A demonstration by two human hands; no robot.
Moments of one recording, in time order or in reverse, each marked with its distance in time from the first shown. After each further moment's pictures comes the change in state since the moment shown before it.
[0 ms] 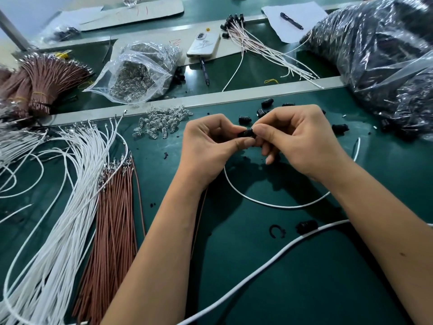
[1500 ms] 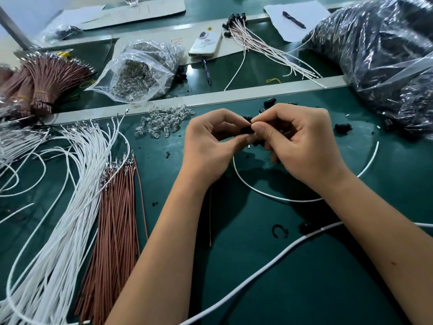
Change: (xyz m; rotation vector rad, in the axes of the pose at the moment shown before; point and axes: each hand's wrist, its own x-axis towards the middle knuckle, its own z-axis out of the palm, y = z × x) left_hand 0.001 0.002 0.000 0.121 0.018 0.040; right_hand -0.006 -0.011 0.012 -0.329 0.162 -0.236
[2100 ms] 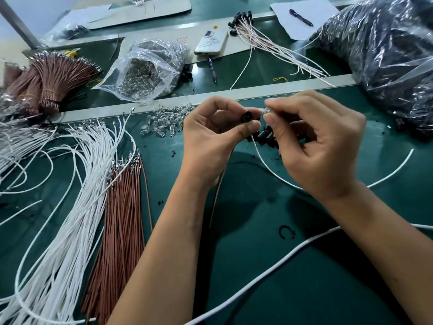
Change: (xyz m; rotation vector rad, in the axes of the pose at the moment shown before) left_hand -0.001 0.009 0.000 -0.416 -0.013 0.050; right_hand -0.007 -0.017 0.002 -0.184 0.297 -0.330
